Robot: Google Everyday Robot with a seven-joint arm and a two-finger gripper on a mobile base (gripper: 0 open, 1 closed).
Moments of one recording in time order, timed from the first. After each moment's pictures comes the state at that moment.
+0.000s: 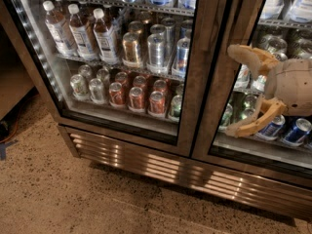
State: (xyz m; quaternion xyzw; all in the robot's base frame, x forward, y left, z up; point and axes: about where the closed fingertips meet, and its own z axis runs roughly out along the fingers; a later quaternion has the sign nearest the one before) arm 0.438 -0.130 0.969 -0.54 0.54 0.32 0.56
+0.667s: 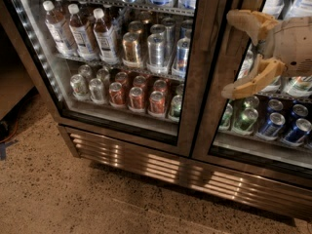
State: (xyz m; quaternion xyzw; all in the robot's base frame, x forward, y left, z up) arm 0.478 -0.124 1.018 -0.55 0.55 0.30 0.56
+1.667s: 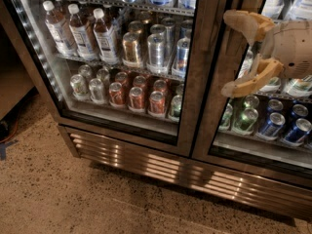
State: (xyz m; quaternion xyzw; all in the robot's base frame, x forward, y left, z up) arm 0.478 -0.121 1.022 -0.53 0.52 0.34 0.58
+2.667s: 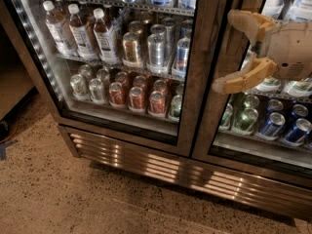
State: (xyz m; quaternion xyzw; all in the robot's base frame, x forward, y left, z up) arm 0.491 -0.121 1.021 -0.49 0.56 0.29 0.60
